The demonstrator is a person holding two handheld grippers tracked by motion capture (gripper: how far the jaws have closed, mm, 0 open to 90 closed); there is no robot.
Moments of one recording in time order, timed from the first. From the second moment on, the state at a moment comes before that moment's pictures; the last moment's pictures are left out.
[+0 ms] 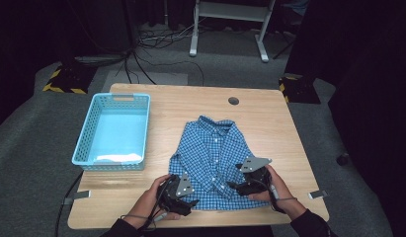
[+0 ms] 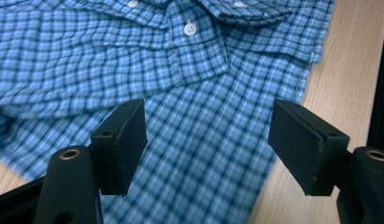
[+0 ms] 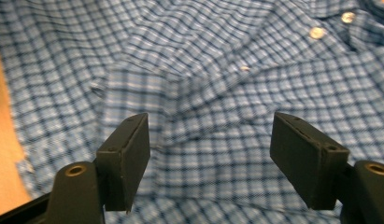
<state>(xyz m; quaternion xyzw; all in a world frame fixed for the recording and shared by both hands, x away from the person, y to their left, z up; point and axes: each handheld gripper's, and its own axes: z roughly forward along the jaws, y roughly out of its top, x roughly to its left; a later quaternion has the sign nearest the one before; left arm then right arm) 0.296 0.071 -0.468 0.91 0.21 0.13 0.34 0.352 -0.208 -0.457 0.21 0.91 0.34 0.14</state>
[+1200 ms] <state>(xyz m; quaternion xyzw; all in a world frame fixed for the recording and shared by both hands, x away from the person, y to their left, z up) 0.326 0.059 -0.496 0.90 0.24 0.09 0.35 0.340 -0.188 -0.473 0.20 0.92 0.31 0.12</state>
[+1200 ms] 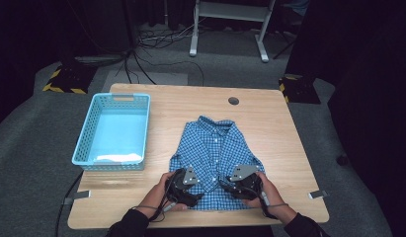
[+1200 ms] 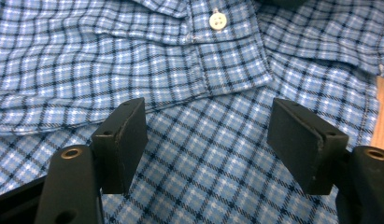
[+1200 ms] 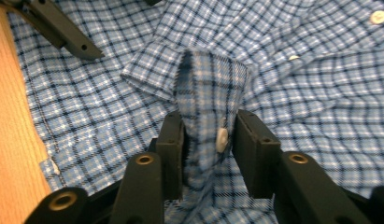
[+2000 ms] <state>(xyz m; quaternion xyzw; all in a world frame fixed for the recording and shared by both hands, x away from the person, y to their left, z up) 0.323 0.063 -0.502 0.89 0.24 0.10 0.38 0.348 -0.220 -0.444 0.22 0.89 0.35 0.18</state>
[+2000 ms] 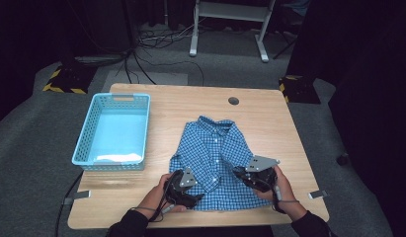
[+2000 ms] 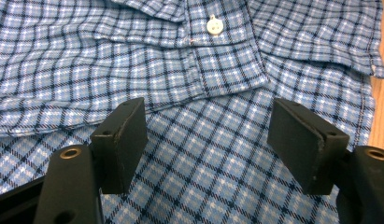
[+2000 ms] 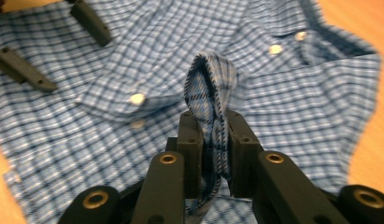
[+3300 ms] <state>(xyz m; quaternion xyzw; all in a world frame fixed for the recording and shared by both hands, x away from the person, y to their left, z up) 0.323 0.064 -0.502 0.89 0.24 0.10 0.38 0.366 -0.282 -0.432 0.32 0.84 0.37 0.22</state>
